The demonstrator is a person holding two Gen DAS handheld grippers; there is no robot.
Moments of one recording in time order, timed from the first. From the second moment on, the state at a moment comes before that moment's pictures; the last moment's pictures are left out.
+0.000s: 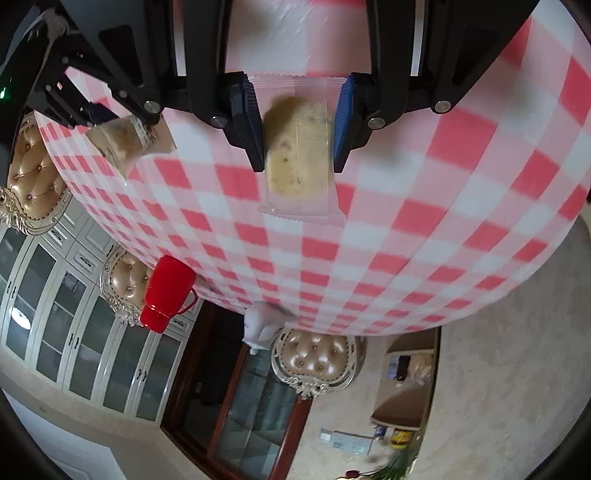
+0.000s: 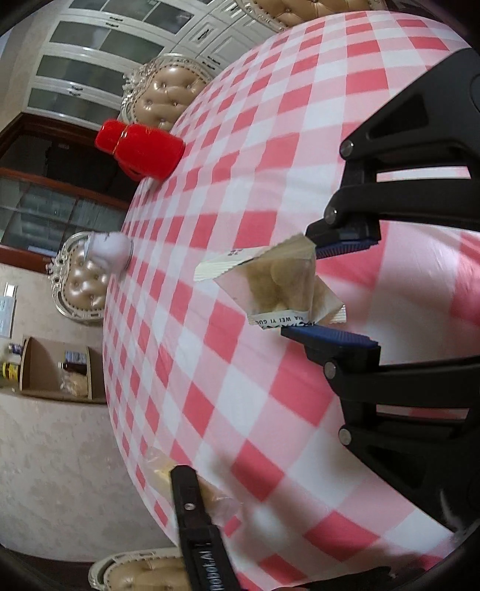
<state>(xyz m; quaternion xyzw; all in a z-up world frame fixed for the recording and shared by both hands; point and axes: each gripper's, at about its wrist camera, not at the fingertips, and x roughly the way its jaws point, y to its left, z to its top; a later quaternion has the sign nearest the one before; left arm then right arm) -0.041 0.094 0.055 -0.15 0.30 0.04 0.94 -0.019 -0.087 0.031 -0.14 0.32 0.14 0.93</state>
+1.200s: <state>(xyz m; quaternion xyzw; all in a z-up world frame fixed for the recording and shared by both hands) -0.265 0.187 0.074 -0.06 0.27 0.16 0.95 -0.177 0.036 0.063 -0.06 0.29 0.33 0.90</state>
